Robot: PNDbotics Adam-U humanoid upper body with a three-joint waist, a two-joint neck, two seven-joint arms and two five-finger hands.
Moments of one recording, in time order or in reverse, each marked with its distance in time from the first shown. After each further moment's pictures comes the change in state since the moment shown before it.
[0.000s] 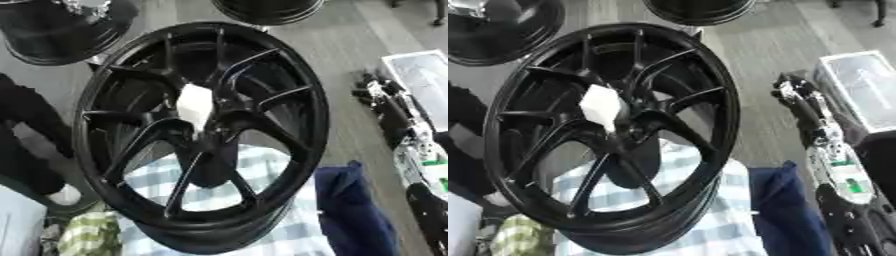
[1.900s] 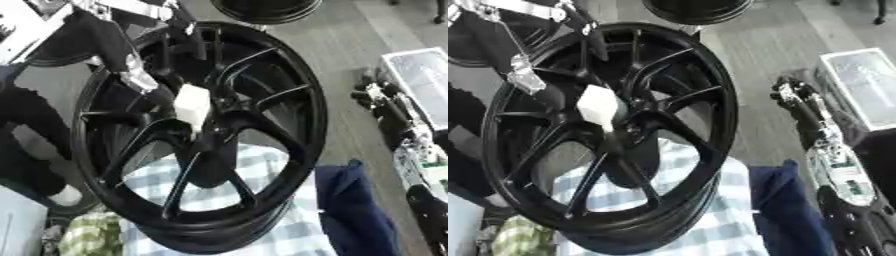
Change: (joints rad) left arm 0.009 -0.035 -0.167 -0.014 0.031 0.053 -0.042; right arm 0.005 0.000 0.004 0.002 0.000 0.004 0.012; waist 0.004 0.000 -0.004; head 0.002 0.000
